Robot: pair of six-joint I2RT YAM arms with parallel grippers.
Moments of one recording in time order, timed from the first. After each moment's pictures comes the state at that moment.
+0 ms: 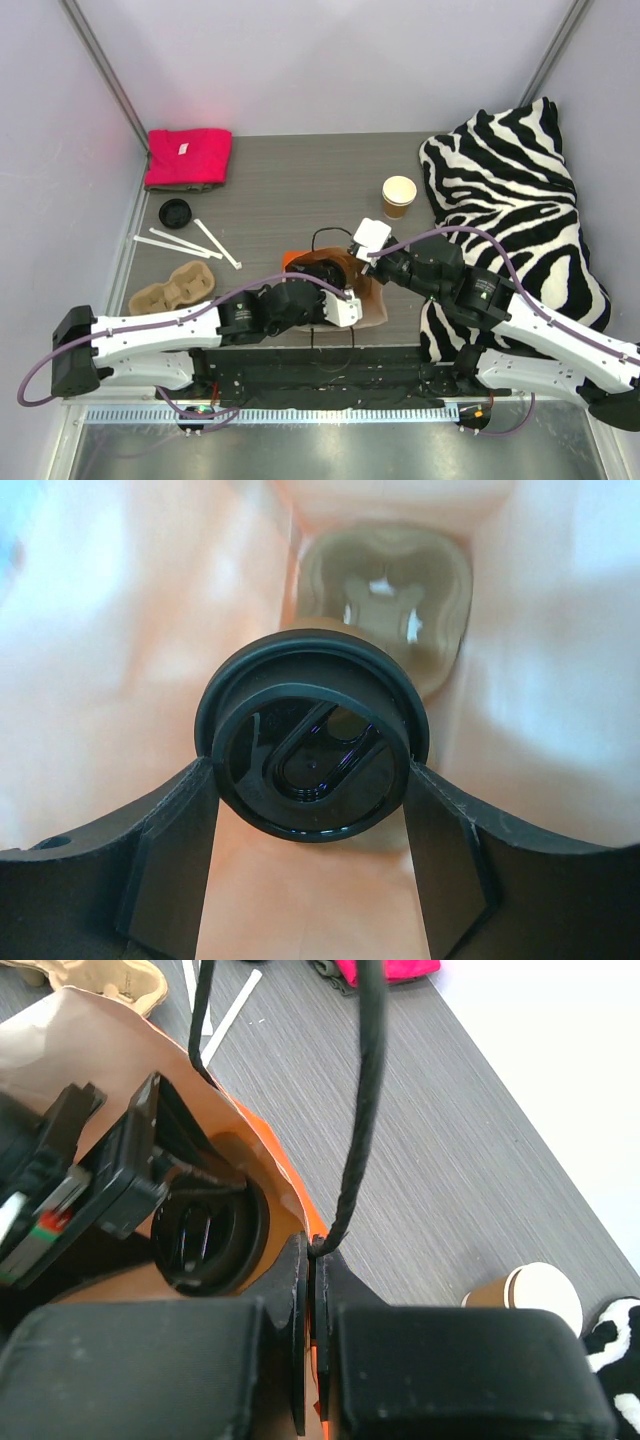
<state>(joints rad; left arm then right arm) -1.26 1.11 0.79 -0.26 -0.39 0.64 1.02 0.90 0.96 -0.31 0.12 -0.33</state>
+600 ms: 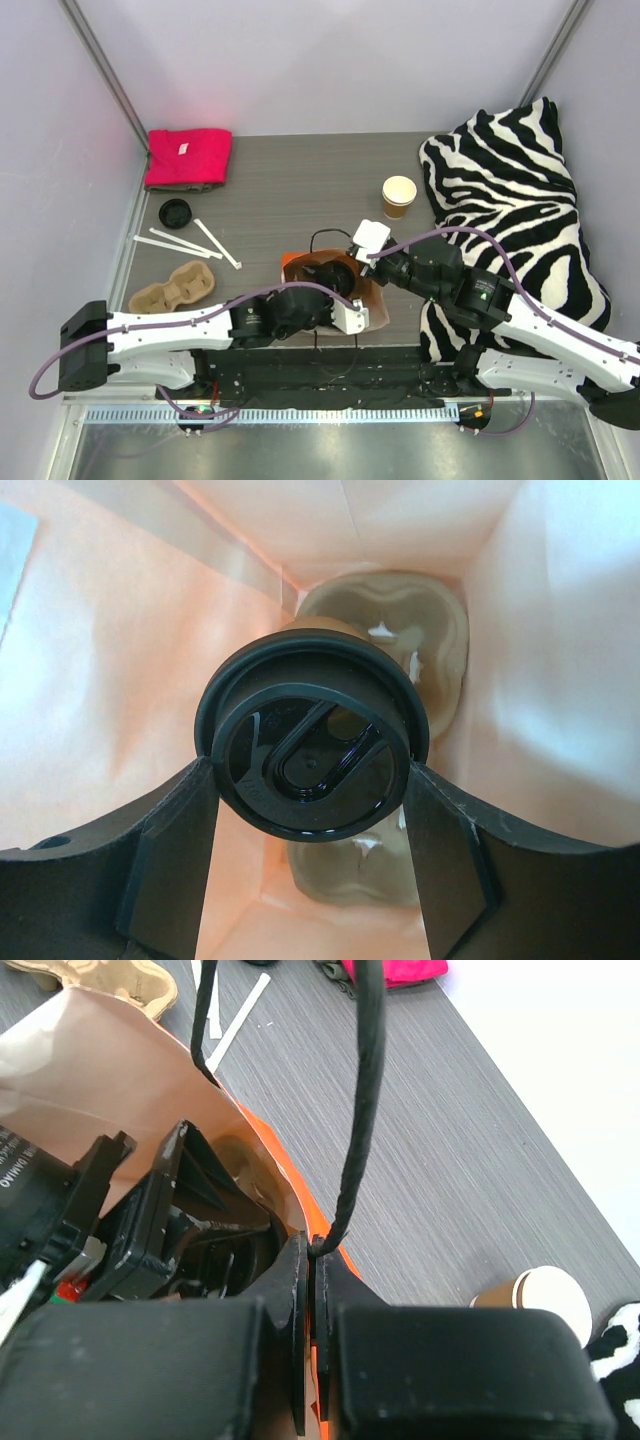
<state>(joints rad) -1.30 1.17 0.74 -0.09 -0.39 0.73 1.03 0.90 0.96 -0.31 0.12 -0.32</state>
